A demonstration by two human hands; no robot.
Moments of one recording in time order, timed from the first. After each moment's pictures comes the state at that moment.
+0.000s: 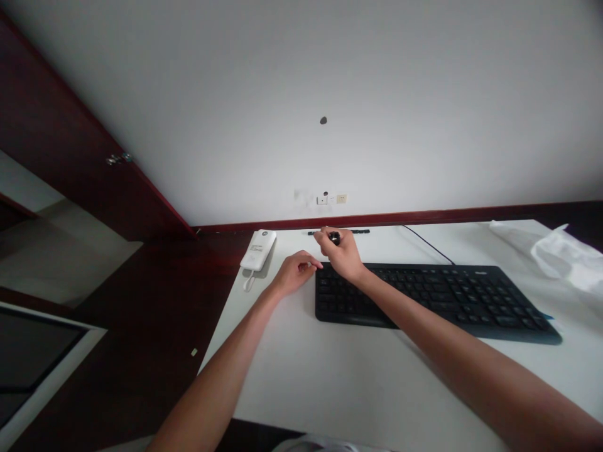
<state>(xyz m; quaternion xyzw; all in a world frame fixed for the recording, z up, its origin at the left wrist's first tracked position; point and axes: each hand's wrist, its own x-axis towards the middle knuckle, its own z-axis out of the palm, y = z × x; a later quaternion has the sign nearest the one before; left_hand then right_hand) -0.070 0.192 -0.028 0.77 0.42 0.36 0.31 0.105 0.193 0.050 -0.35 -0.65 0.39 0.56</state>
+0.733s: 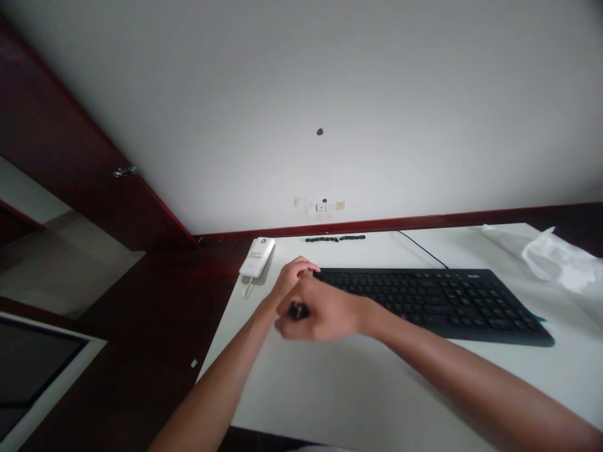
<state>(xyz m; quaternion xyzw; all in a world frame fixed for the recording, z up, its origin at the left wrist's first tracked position) -0.062 0.182 -0.022 0.79 0.44 0.36 0.24 0.102 0.114 0.108 -0.13 -0.86 0.42 0.24</state>
